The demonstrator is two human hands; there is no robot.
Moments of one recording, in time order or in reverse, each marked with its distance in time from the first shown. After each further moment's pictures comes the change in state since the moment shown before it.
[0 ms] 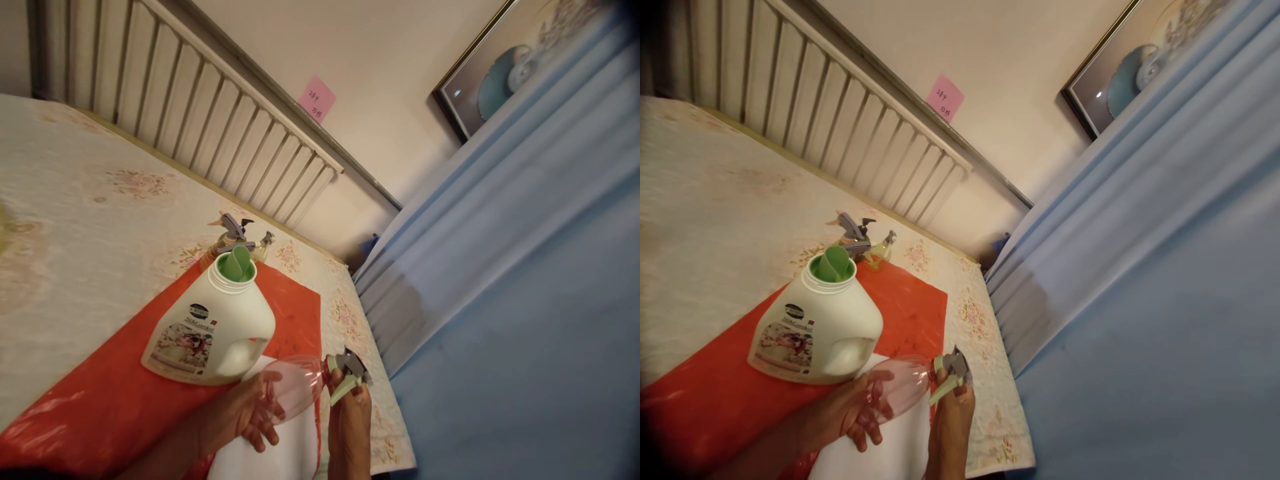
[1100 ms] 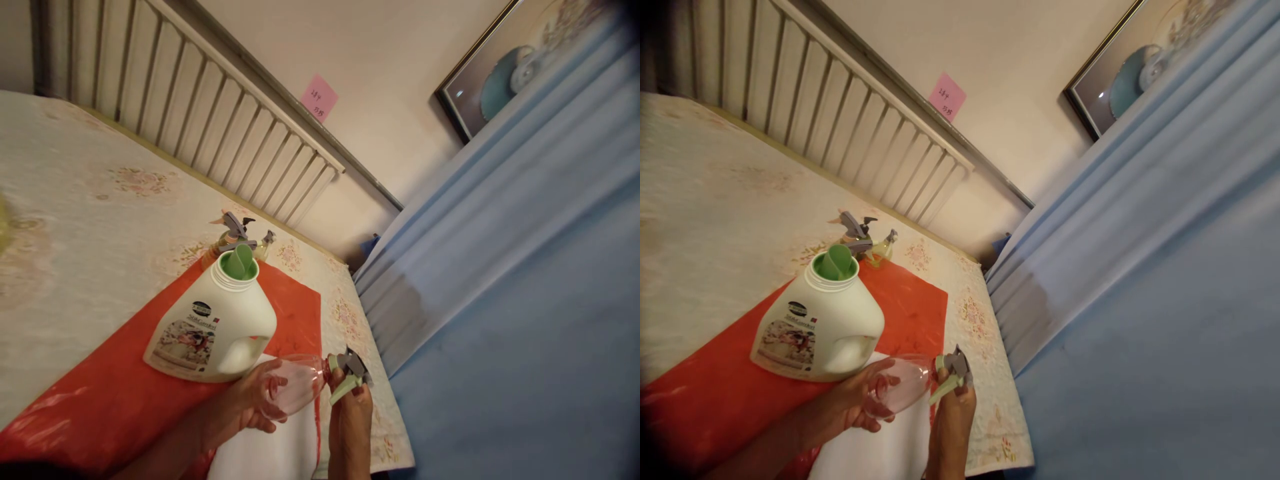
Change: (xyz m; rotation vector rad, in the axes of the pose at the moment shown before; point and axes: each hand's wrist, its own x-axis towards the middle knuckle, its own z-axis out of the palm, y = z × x) left_hand -0.001 0.004 0.005 0.004 0.070 0.094; right_hand -0.003 -0.003 0.002 -0.065 0.012 -0.028
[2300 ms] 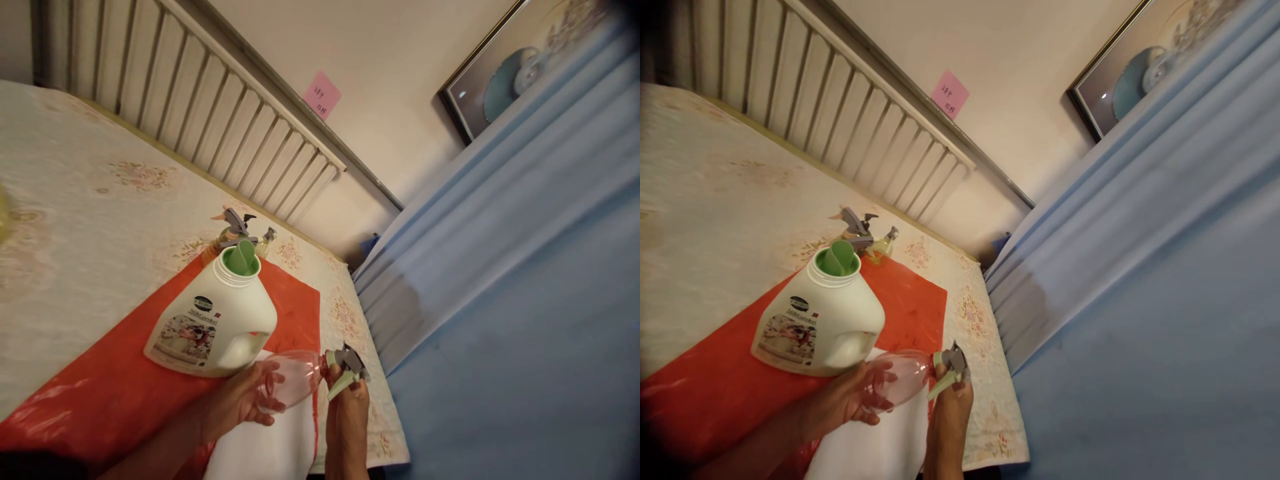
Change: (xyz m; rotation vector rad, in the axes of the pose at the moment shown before) left_hand 0.002 -0.001 -0.001 -0.079 0.022 -0.019; right_hand 0.007 0.008 -0.007 -0.030 0.009 -0.032
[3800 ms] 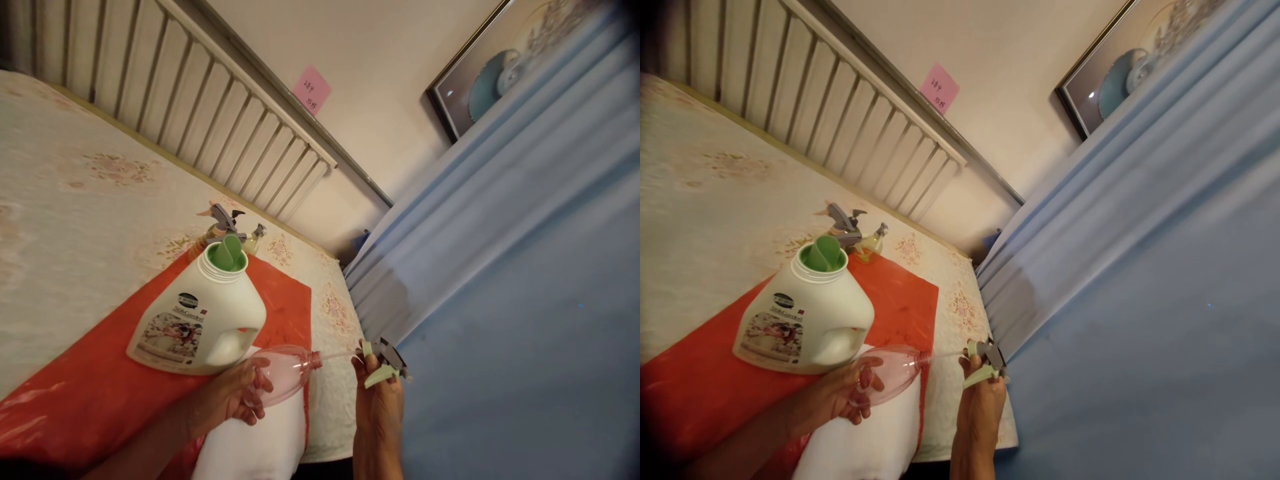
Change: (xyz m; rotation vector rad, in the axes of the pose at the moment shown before) left_hand -0.002 0.003 -0.002 0.070 -0.041 -0.010; right_hand 0.022 -0.054 -0.032 0.055 0.179 -0.160
